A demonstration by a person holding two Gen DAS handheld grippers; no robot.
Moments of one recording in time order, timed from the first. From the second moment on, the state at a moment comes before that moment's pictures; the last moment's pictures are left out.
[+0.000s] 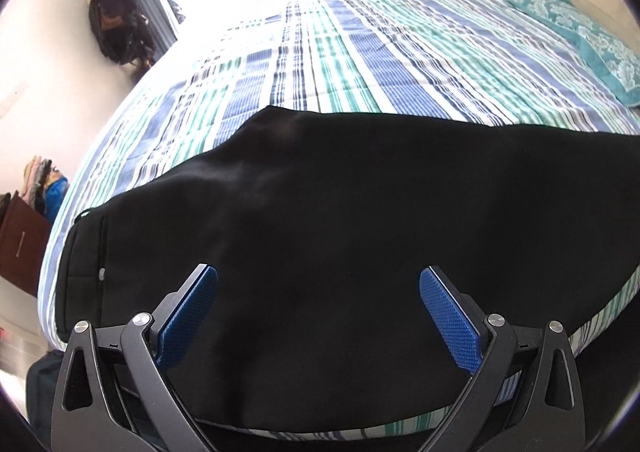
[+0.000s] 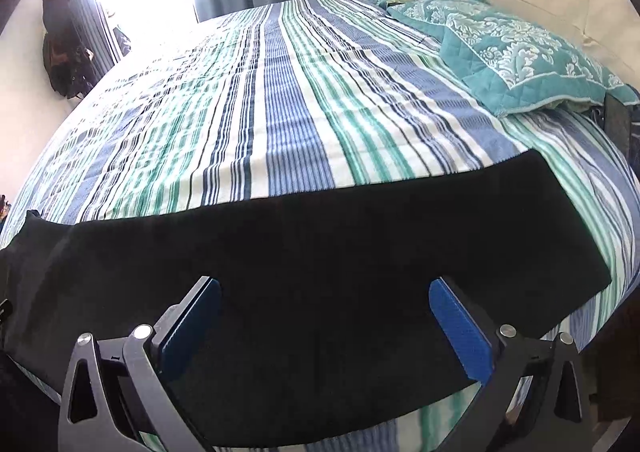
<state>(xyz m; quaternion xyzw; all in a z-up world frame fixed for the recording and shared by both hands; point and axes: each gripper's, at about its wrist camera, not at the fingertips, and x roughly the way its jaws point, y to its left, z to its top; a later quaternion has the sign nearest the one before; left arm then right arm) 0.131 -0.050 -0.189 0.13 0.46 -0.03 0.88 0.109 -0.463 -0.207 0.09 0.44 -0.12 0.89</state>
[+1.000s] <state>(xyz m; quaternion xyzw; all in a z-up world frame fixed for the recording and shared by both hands) 0.129 -0.039 -0.202 0.14 0.48 0.01 0.86 0.127 -0.680 -0.239 0.22 0.56 0.04 0.80</state>
